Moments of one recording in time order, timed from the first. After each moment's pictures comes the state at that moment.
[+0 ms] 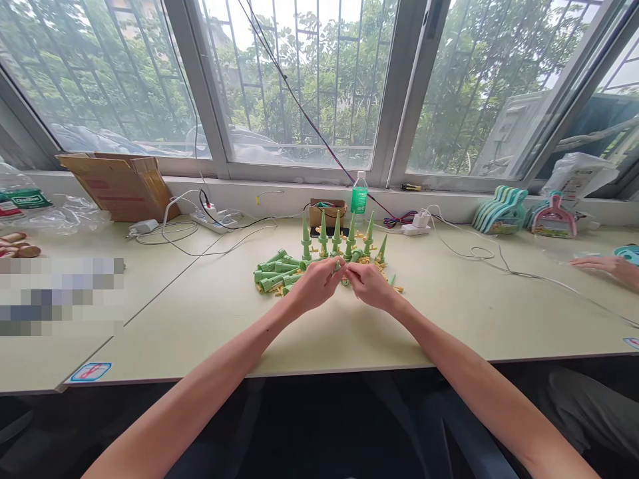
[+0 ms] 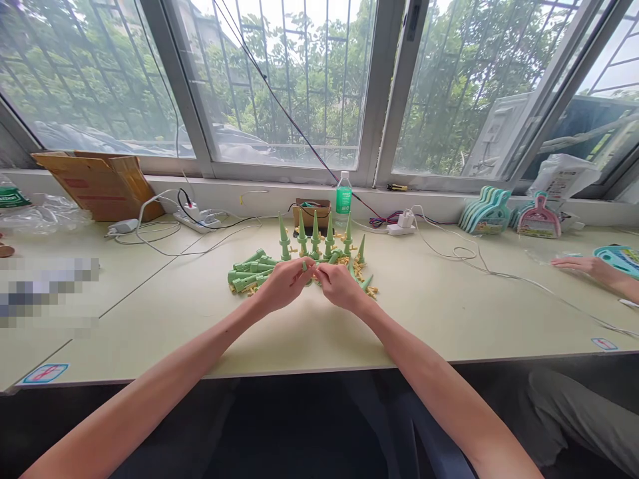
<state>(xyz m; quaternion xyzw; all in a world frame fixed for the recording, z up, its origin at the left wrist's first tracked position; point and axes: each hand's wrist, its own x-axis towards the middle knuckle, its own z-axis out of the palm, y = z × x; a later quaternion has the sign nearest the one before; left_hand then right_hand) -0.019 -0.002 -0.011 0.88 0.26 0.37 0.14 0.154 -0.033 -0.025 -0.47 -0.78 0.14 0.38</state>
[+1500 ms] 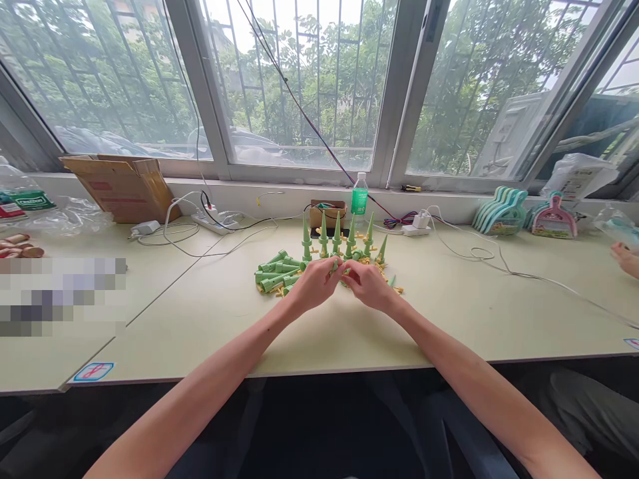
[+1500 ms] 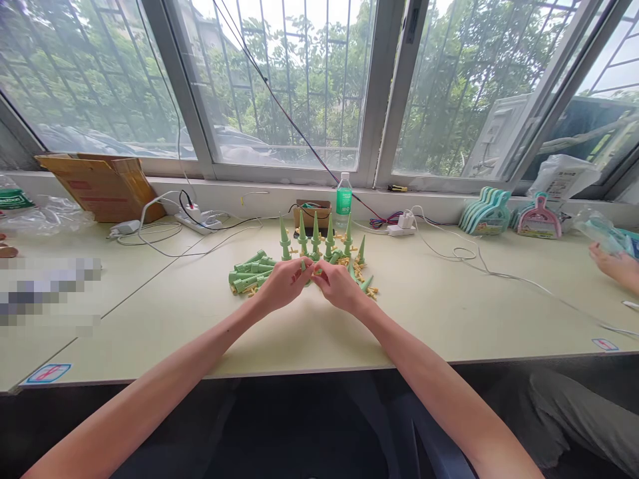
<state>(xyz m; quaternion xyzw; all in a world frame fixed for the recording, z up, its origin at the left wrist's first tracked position) -0.018 -0.002 -0.011 0.87 0.29 0.38 0.13 0.154 -0.035 -0.025 -0.47 -0.78 0.14 0.38</state>
